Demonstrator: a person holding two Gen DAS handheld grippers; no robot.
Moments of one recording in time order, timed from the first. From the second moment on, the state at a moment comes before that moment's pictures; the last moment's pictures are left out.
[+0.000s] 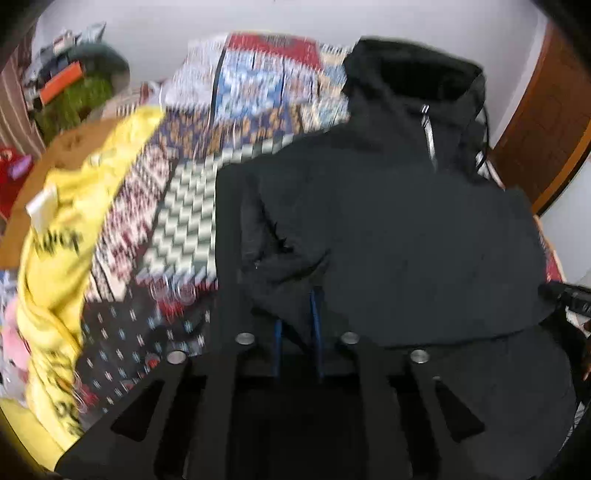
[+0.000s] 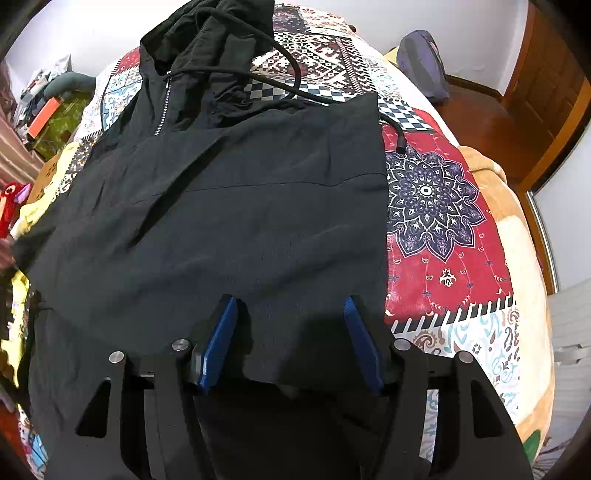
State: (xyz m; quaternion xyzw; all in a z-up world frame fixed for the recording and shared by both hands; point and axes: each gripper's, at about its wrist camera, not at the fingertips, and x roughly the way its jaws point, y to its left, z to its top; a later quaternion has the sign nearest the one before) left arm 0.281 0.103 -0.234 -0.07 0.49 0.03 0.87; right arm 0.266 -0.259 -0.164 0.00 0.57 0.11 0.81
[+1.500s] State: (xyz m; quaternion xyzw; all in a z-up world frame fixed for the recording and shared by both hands) left arm 0.502 0.060 -0.148 -0.06 0.44 -0.05 0.89; right arm 0.430 -0.198 -0.071 -0.03 0.43 0.14 0.89
